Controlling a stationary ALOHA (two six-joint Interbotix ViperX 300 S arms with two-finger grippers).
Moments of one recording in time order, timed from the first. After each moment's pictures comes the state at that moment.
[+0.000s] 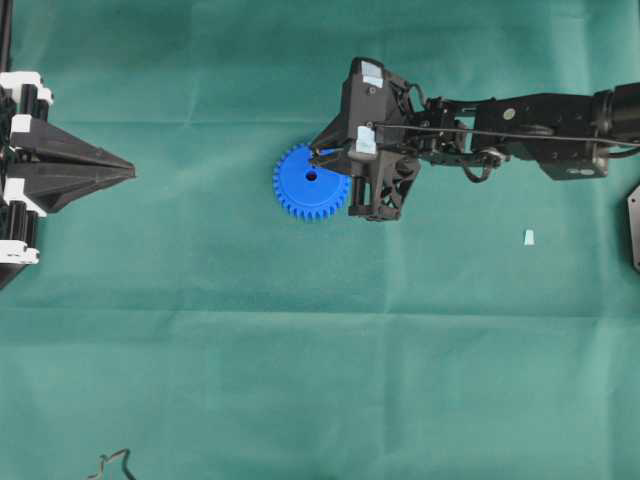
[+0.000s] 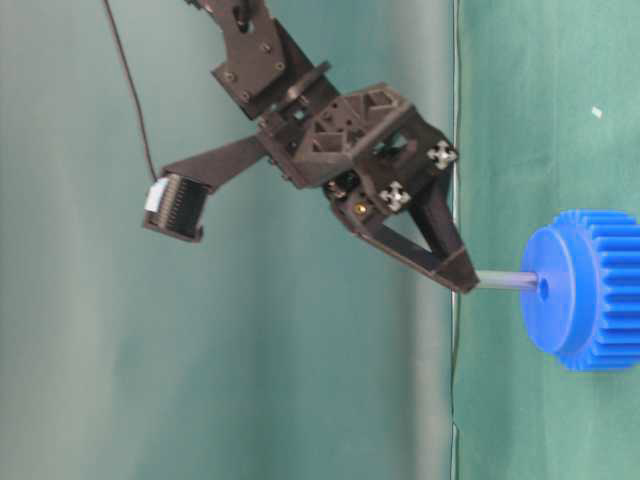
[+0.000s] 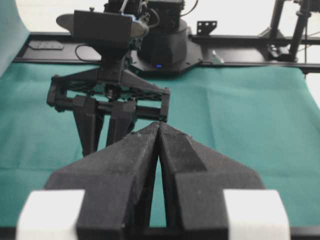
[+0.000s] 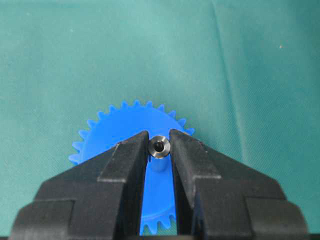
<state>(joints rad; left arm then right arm) 0.00 -0.96 1.16 0.01 -0.24 -0.01 -0.17 0.12 0.56 0.08 -0.04 0.01</state>
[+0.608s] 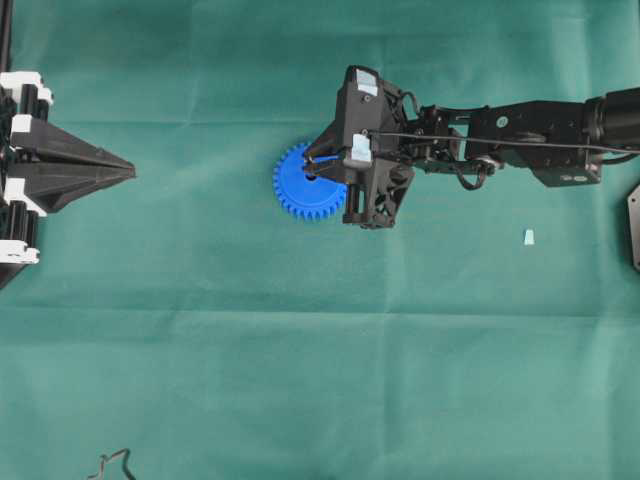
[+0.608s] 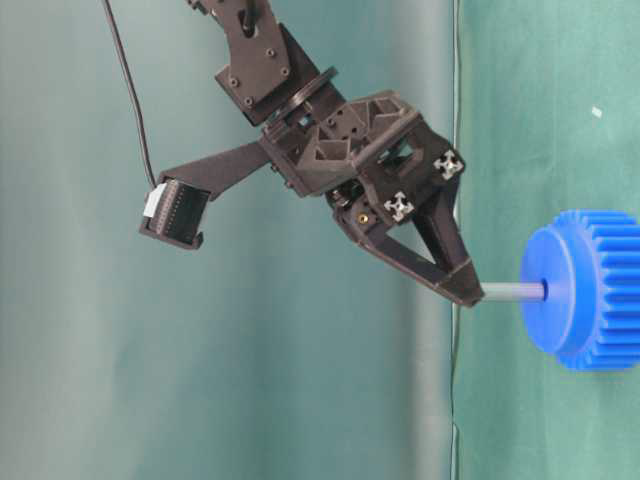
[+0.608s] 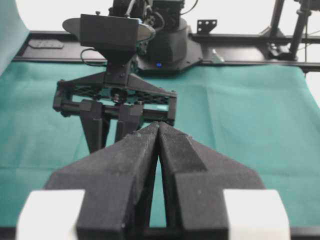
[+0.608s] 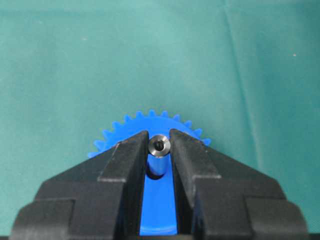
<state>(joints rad) 0.00 -0.96 1.16 0.01 -0.24 -0.01 -0.14 0.13 0.55 0.10 -0.06 0.01</state>
